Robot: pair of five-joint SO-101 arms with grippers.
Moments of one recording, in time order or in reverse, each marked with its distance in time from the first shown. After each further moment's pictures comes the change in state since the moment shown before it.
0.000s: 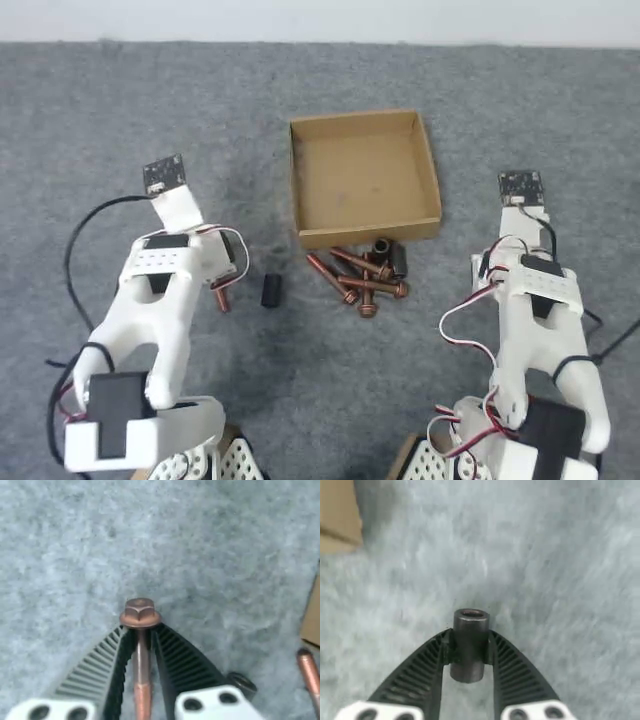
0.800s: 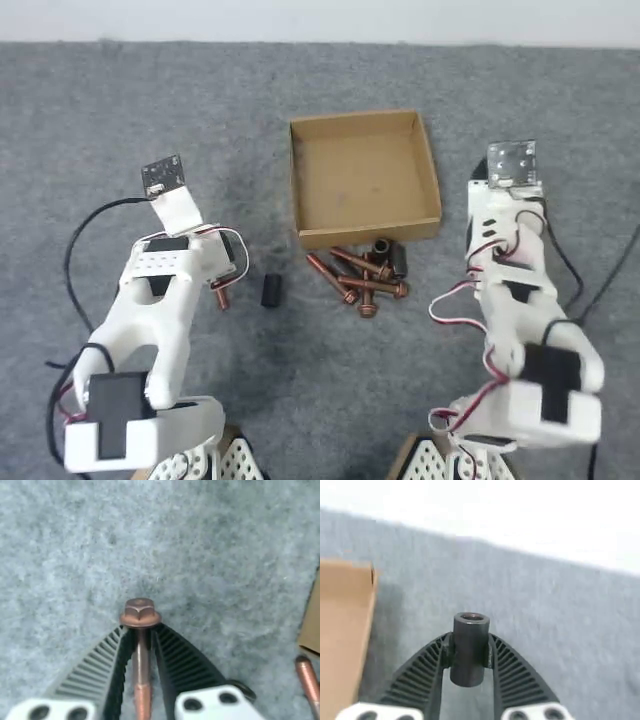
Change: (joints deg) left arm -0.1 0.0 1.0 -3.0 0.0; right arm -6.2 17.6 0.9 -66.5 0.0
